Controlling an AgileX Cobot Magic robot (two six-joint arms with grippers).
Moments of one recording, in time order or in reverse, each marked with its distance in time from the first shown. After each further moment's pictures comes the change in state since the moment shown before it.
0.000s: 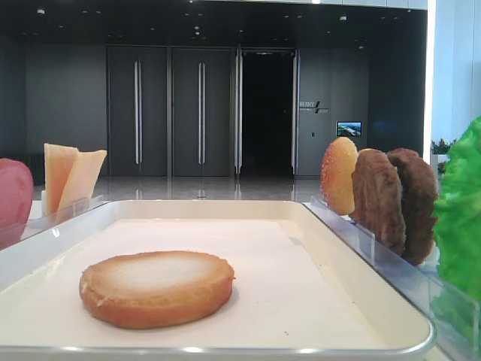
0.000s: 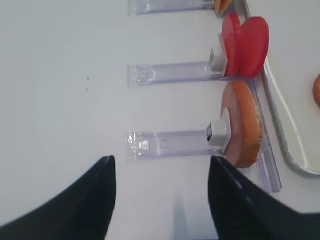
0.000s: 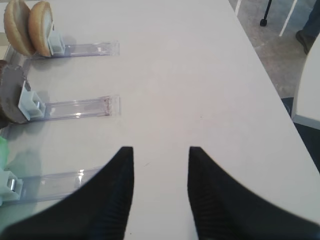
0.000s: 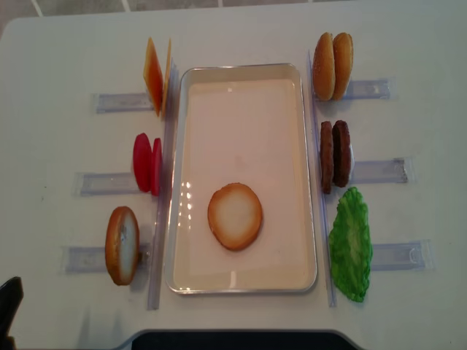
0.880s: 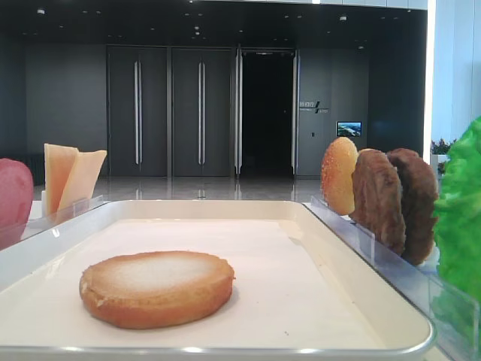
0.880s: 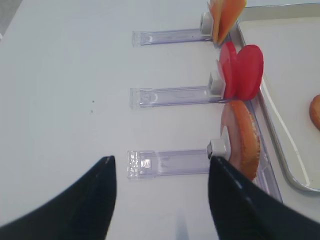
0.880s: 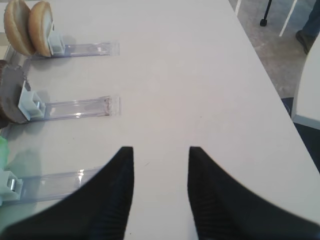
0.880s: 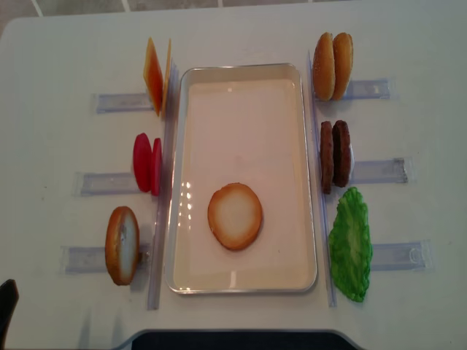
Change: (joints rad) left arm 0.000 -0.108 0.022 0.000 -0.023 0.001; right arm 0.000 0.000 0.000 0.000 0.000 0.000
